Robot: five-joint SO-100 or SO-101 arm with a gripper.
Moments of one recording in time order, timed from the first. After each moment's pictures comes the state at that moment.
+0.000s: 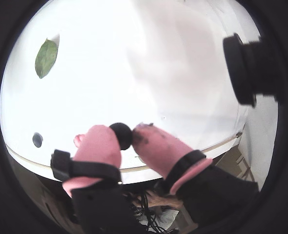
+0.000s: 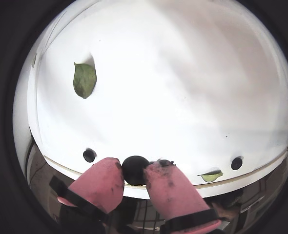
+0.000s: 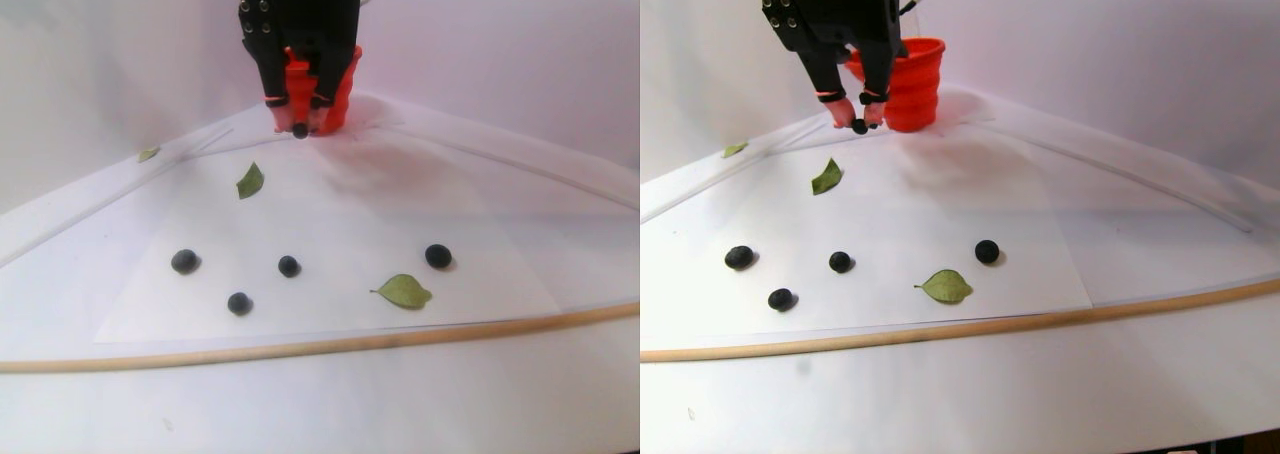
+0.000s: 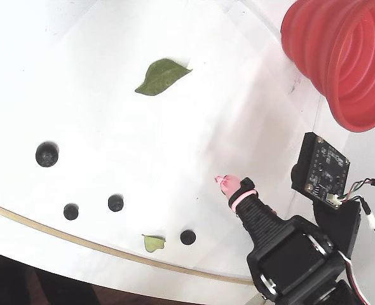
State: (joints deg) arm 1.1 121.5 140.3 7.4 -88.9
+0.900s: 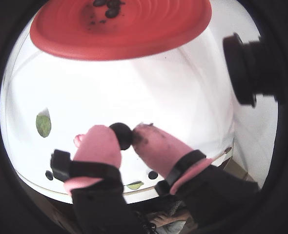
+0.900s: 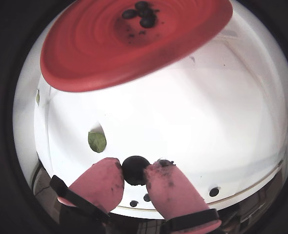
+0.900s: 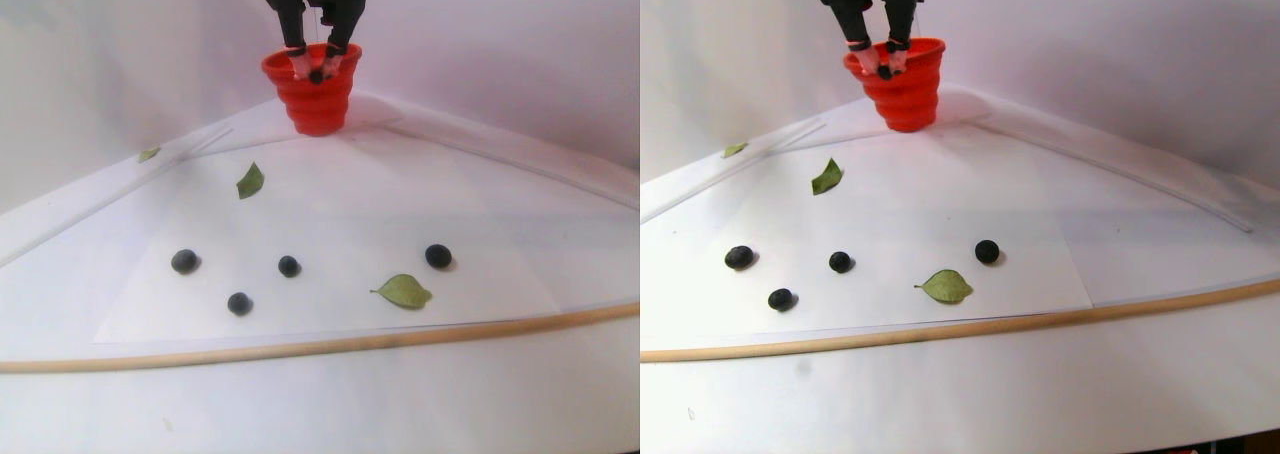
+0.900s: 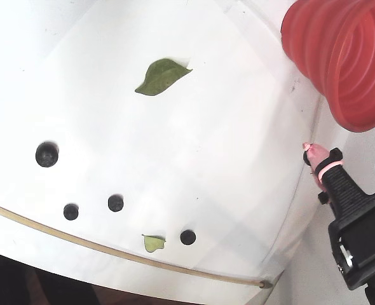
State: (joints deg) arm 3.1 124.5 129.0 9.8 -89.6
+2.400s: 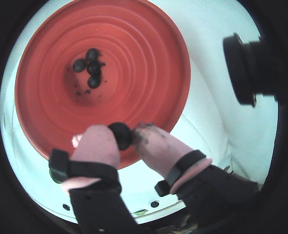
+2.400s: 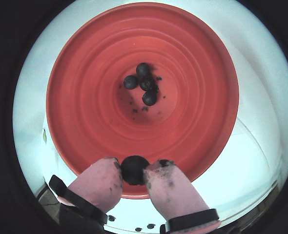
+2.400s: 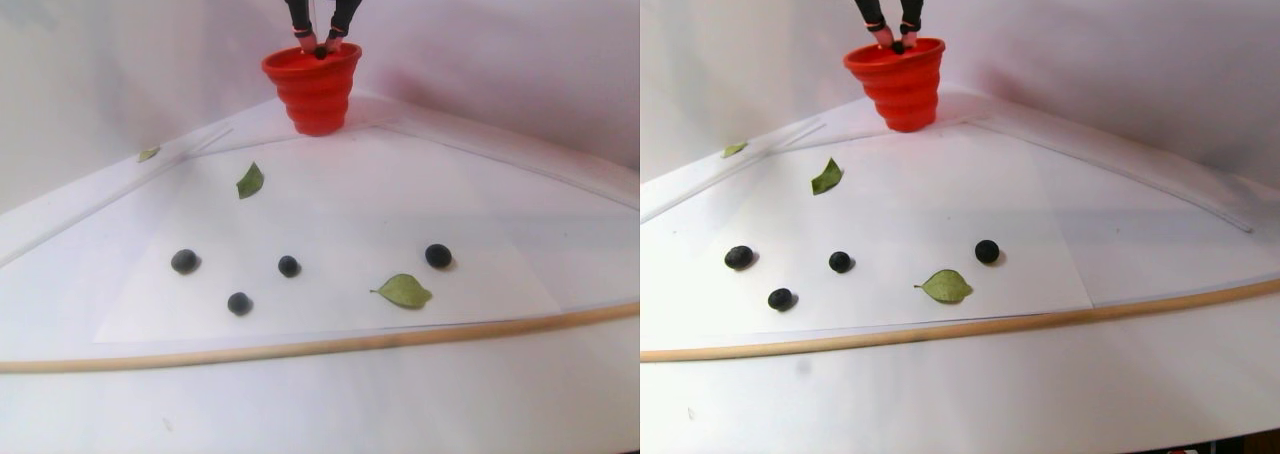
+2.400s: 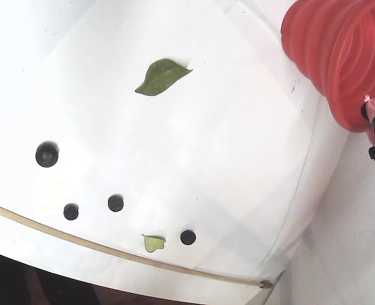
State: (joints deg) arm 3.3 116.7 117.2 1.1 -88.7
